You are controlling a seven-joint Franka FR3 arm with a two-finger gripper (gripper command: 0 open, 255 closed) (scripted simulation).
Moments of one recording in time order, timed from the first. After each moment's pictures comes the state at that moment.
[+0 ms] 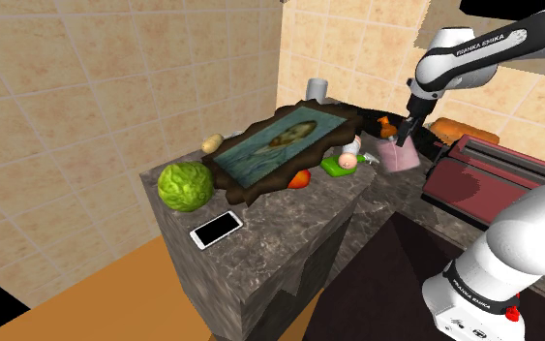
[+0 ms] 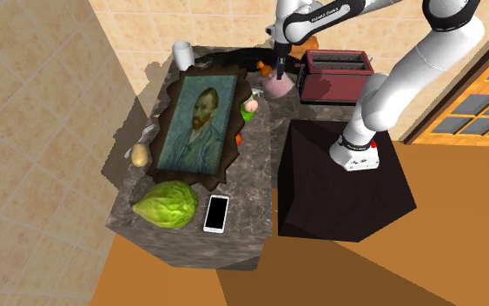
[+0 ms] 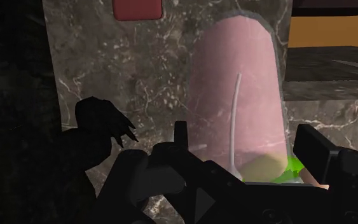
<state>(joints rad) -0.24 -0.31 -0.42 -2.48 -0.18 2.19 -0.50</state>
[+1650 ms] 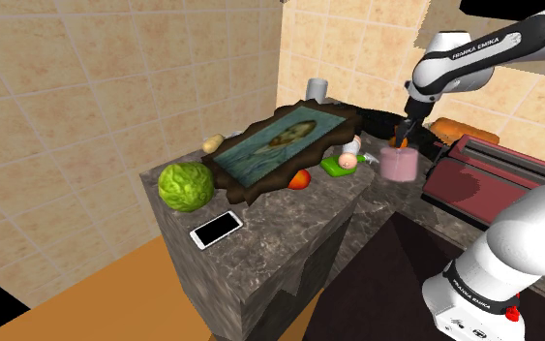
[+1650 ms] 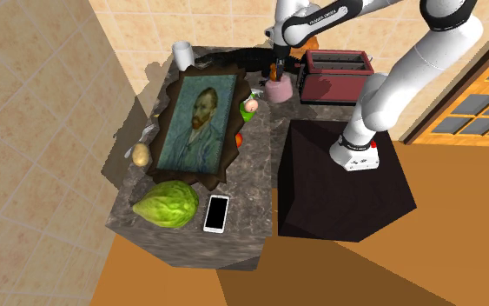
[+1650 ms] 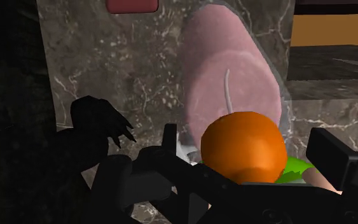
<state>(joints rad) -0.23 -0.30 -0.42 -2.49 -0.18 2.21 -0.50</state>
